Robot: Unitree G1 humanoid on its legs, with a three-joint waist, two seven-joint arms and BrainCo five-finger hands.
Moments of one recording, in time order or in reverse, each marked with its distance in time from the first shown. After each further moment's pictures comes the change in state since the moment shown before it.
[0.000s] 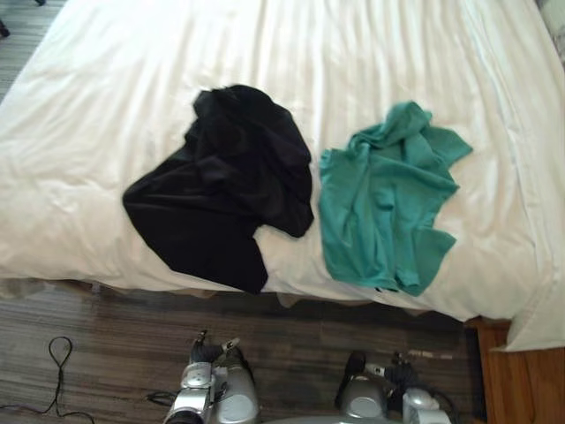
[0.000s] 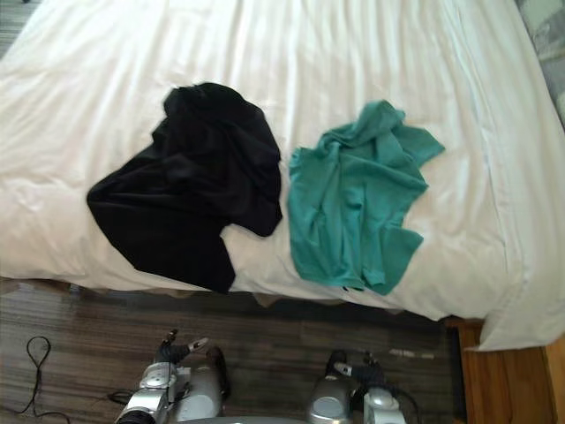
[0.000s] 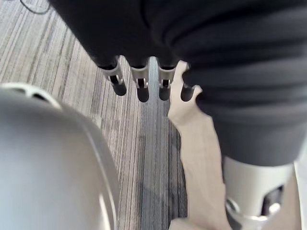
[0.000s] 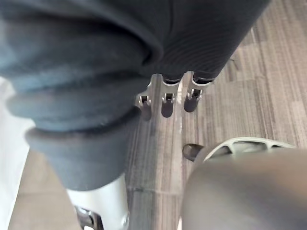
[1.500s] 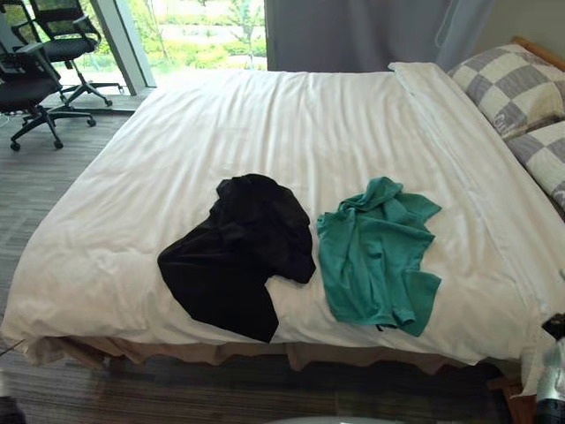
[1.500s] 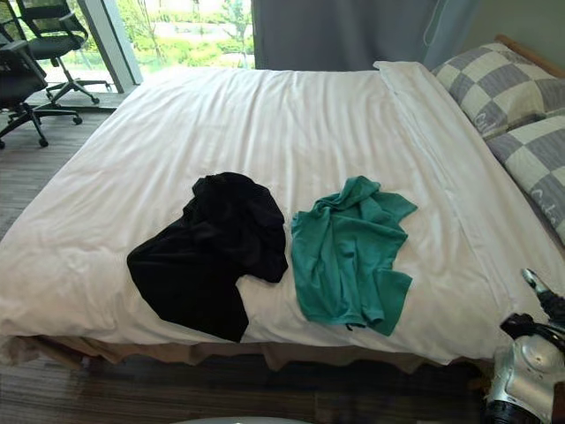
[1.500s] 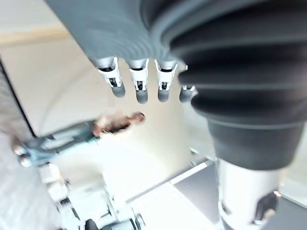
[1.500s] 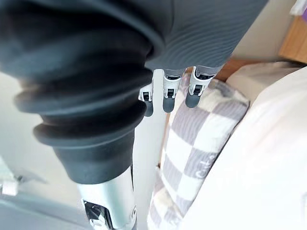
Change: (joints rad) left arm -0.031 0.506 0.555 -0.712 -0.098 -0.105 0.229; right arm -0.093 -0.384 -0.403 -0.643 0.213 -0.153 -0.195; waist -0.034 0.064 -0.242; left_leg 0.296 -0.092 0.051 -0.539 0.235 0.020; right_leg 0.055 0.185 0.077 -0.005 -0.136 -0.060
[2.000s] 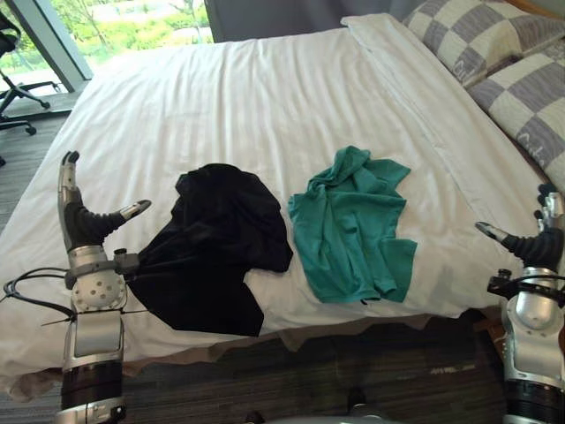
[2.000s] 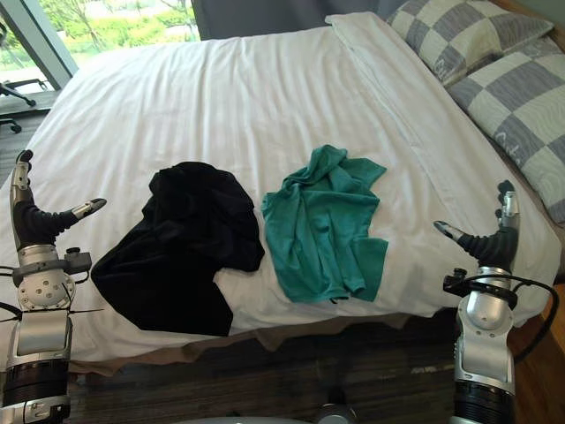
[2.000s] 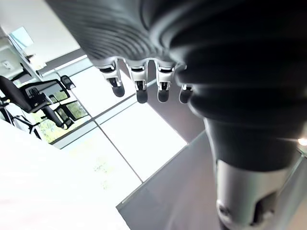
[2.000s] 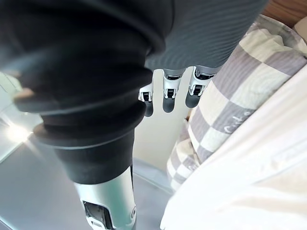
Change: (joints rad) left arm -0.092 -0.154 -0.334 -0.222 0.220 0.013 -0.173; right arm 0.006 0.066 0.268 -0.336 -0.201 0.023 0.121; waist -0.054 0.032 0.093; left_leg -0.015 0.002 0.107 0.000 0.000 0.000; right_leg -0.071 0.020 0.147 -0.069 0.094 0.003
